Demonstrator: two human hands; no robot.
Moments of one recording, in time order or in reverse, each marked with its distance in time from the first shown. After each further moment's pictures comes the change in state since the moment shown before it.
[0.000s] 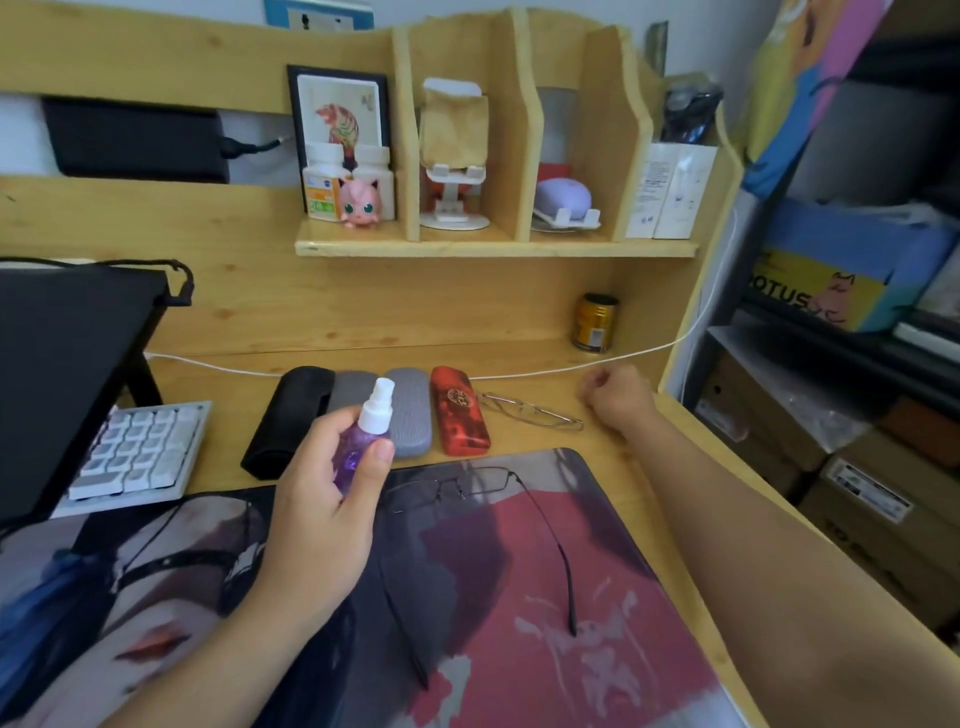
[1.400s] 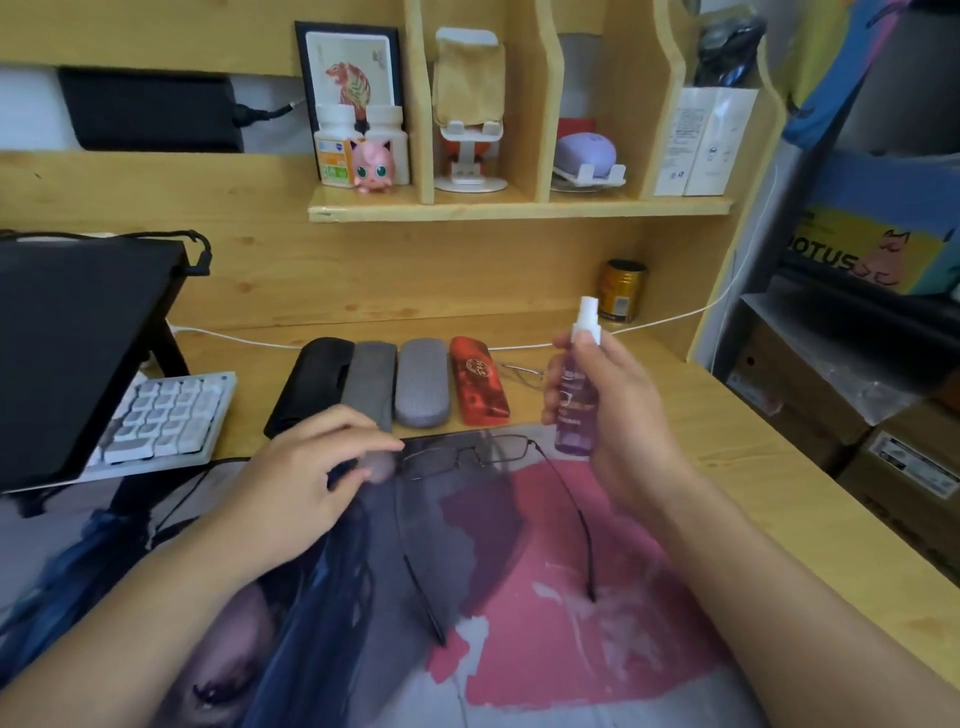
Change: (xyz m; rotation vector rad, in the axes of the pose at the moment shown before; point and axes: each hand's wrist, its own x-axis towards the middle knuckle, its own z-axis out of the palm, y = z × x) left_hand 0.019 -0.041 -0.055 0.511 -0.442 0.327; right_hand -0.164 -0.066 -0.015 1.096 -0.287 -0.154
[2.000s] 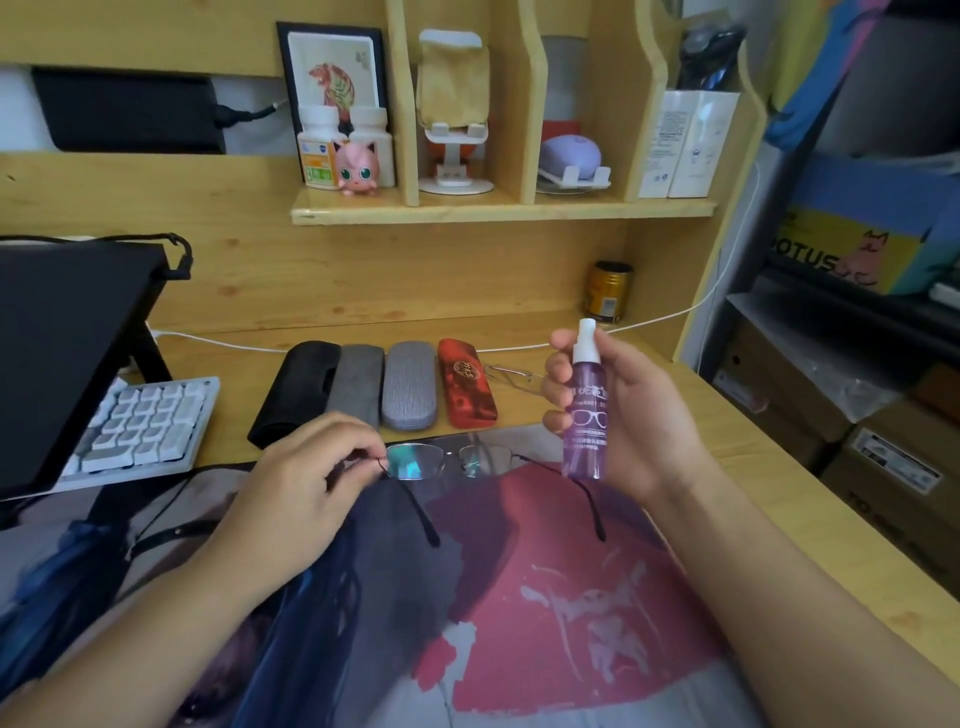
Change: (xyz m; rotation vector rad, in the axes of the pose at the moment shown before) left_hand 0.005 0.027 0.005 -0.077 0.156 -0.008; right_hand 0.008 -0.010 -0.022 0.465 -0.290 0.224
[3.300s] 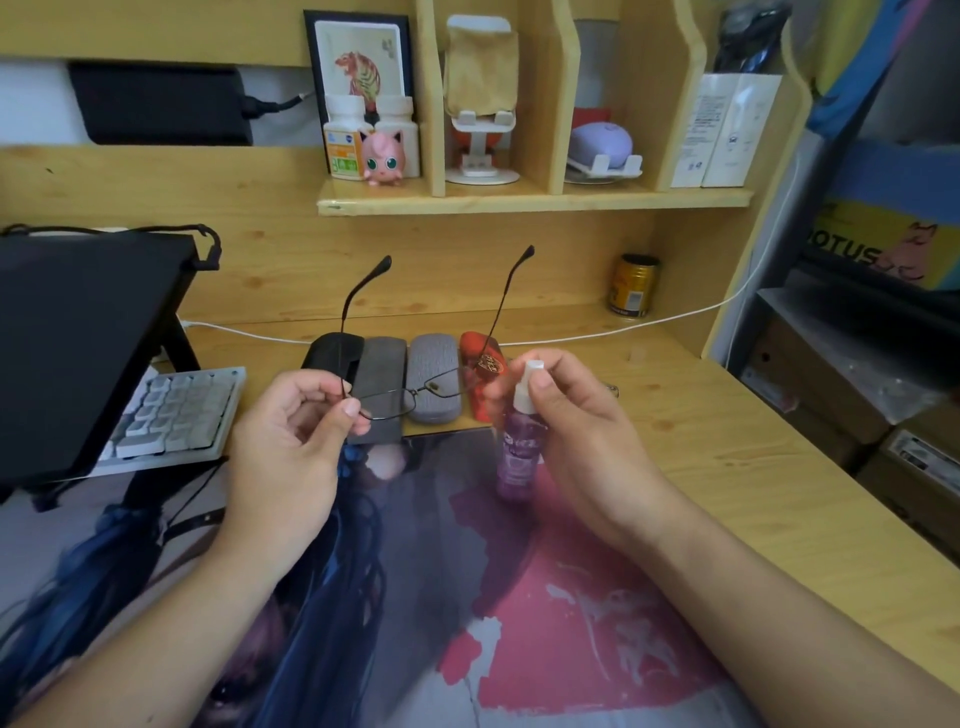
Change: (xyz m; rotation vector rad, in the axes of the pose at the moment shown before) left_hand 0.007 0.006 0.000 -0.470 0.435 -0.451; right_hand -0.003 0.057 0.024 -0.405 -0.039 -0.232
